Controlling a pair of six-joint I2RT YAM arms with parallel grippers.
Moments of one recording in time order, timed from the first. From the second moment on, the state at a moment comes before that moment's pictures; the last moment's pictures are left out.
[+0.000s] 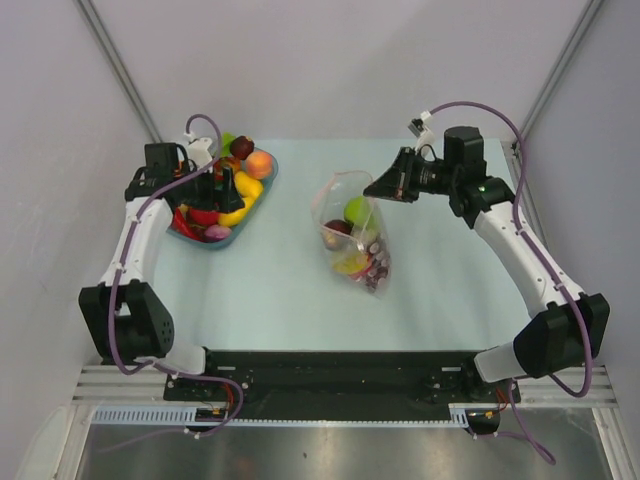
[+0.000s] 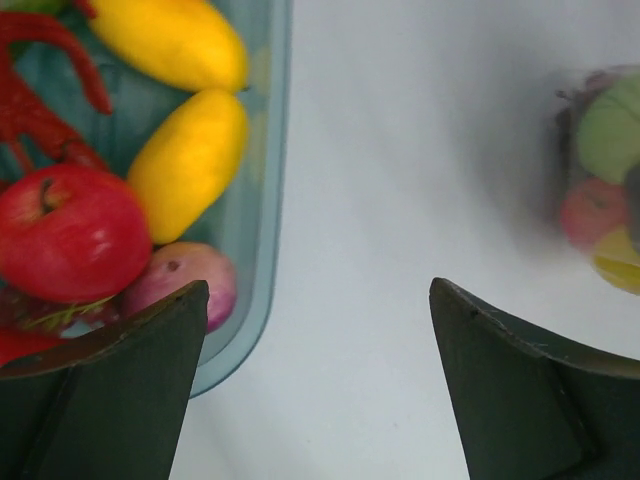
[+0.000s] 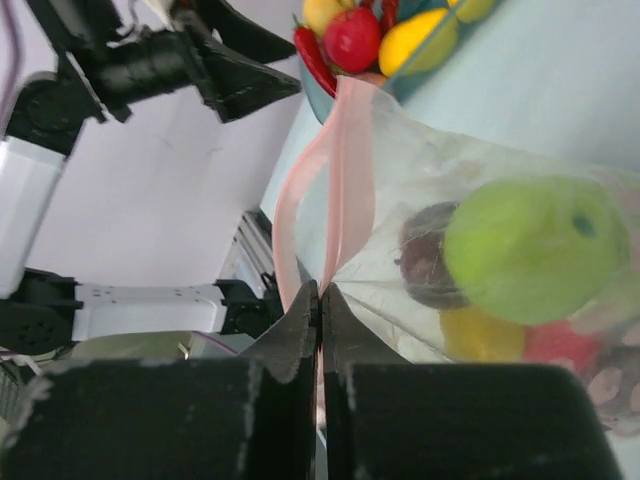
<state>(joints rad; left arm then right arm) 0.09 1.49 1.36 -0.68 0.46 0.16 0.30 1.42 1.39 -0.35 -0.78 0.65</state>
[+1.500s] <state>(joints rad) 0.09 1.91 1.53 -0.67 0.11 0.69 0.32 1.41 1.44 -0.55 -0.73 0.46</state>
